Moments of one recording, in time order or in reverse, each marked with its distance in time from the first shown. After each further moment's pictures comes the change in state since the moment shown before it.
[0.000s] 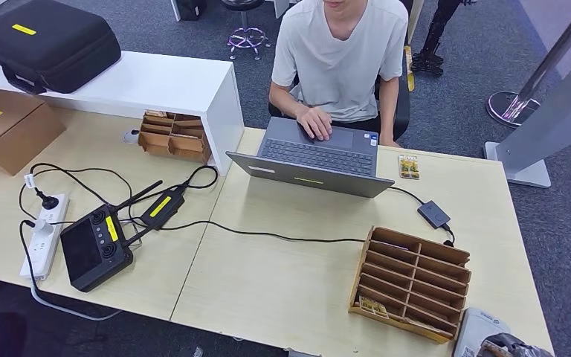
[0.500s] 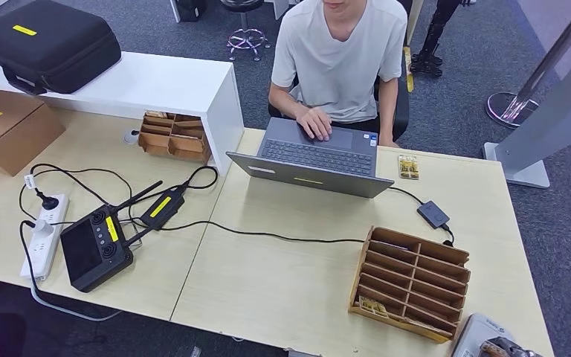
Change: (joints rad) left arm 0.000 0.009 0.000 0.000 0.006 0.000 0.001; right arm -0.056 0.047 0.027 0.147 -0.034 -0.015 -0.001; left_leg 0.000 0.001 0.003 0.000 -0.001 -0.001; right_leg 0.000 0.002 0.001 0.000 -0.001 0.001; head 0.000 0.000
